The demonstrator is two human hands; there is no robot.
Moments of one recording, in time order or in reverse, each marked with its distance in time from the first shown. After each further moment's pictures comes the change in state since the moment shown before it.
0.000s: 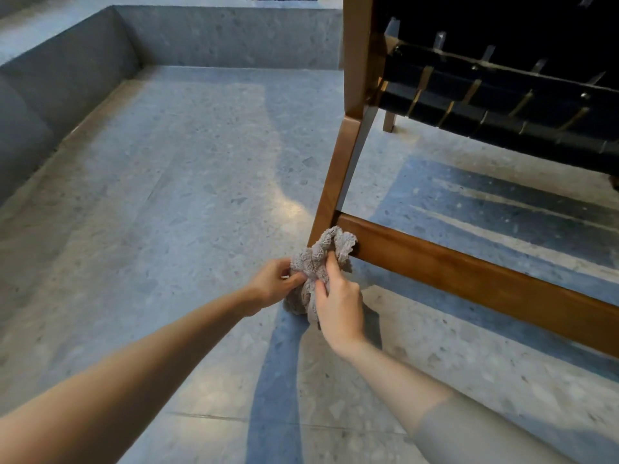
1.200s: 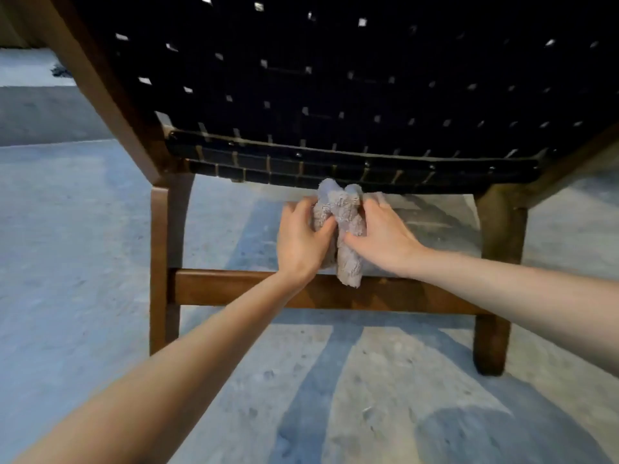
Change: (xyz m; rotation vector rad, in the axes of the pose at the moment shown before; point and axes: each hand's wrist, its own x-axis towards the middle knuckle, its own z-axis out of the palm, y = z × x) left_hand -0.004 0.254 0.166 -0.063 0.303 0.662; right_hand 0.006 0.058 -0.319 -0.361 0.233 0.030
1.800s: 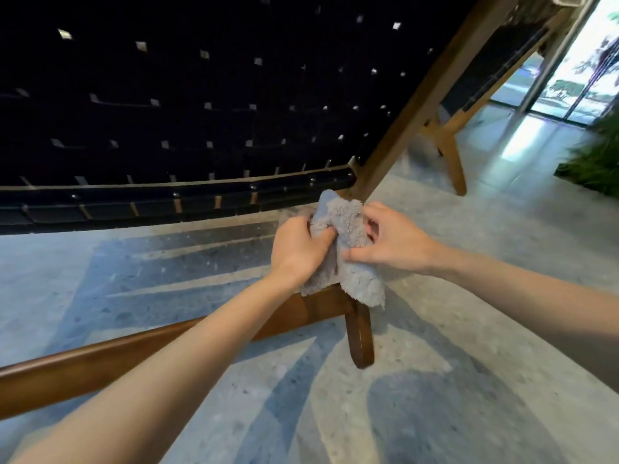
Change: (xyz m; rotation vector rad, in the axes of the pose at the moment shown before) left_hand -0.011 0.134 0.154 -0.159 -0.441 0.159; right_hand -0.071 0.154 -0.148 -0.041 0.037 0.196
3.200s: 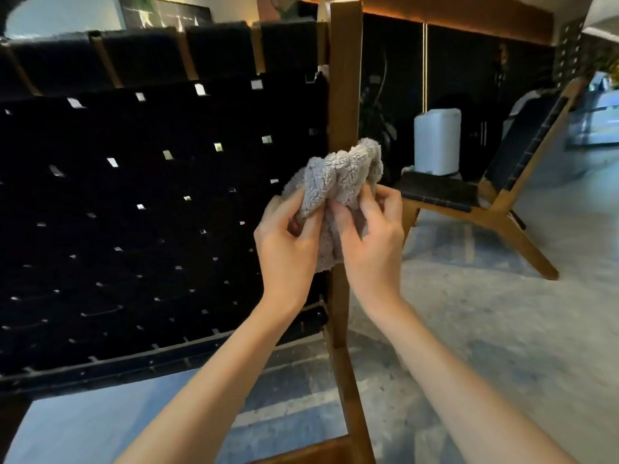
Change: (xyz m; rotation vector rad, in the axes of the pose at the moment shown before) left_hand 0.089 0.196 0.016 -0.052 0.535 0.591; right_hand 0.073 0.006 -0.122 0.655 1.106 -0.444
